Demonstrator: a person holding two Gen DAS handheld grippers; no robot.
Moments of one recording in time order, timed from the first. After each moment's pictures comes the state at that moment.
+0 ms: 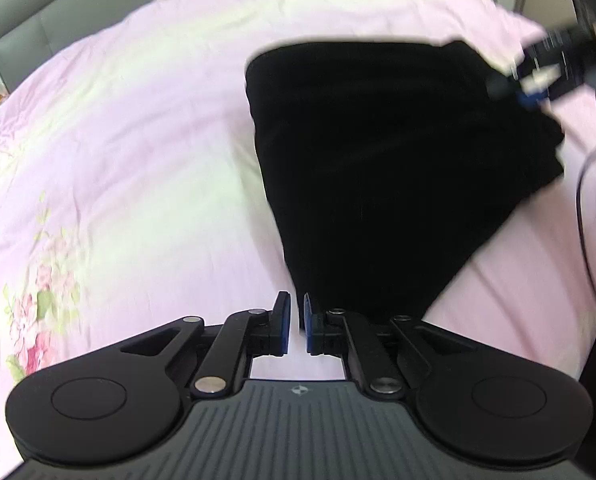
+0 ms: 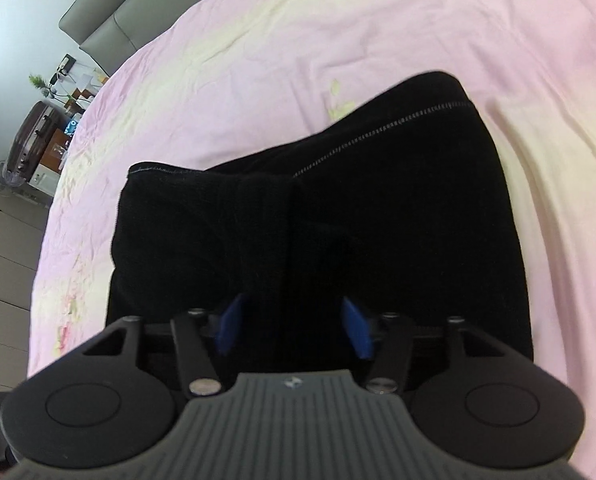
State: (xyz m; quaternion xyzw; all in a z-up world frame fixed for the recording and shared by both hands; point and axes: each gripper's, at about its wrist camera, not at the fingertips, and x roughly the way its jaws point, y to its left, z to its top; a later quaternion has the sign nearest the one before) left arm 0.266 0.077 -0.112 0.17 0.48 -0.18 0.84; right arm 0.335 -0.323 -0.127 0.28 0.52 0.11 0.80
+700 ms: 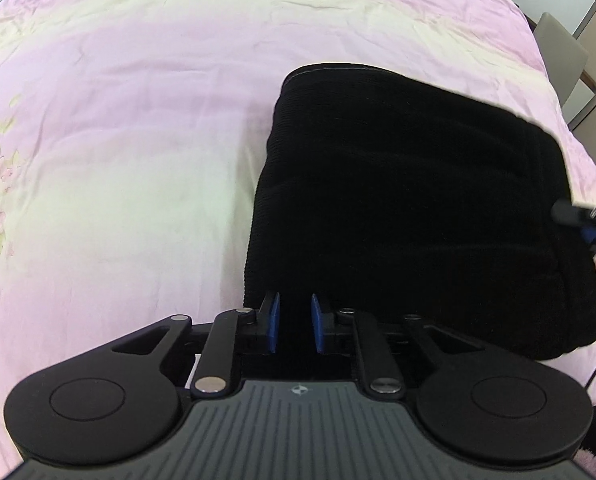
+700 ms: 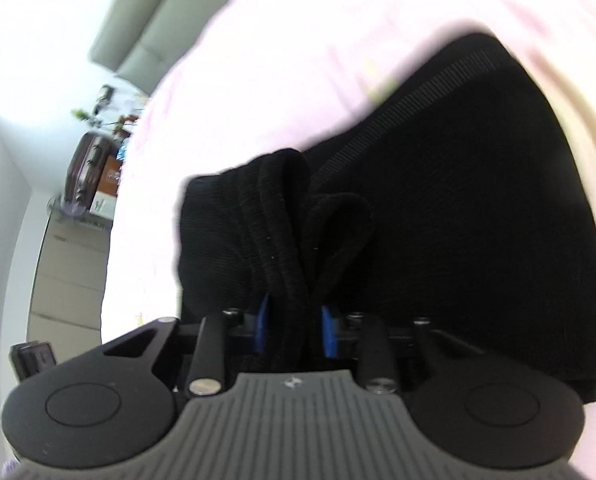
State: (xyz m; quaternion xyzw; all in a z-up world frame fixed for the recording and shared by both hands) left arm 0.318 0.069 -0.134 -0.04 0.53 -0.13 0.83; right arm 0.348 -0.310 -0.107 0.35 0.47 0.18 0.79
